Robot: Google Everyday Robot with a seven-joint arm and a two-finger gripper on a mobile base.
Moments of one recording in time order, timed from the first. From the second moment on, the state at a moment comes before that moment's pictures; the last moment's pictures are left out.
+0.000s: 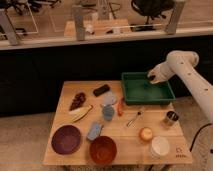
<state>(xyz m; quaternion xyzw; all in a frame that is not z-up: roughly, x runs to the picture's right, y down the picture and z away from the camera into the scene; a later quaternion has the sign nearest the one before) 0.305 -0.058 0.840 -0.09 -0.13 -0.16 0.97</state>
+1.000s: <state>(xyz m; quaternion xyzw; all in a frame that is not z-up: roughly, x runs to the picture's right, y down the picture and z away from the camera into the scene) 0.311 -0.054 0.832 -0.10 -0.16 -0.15 0.97</state>
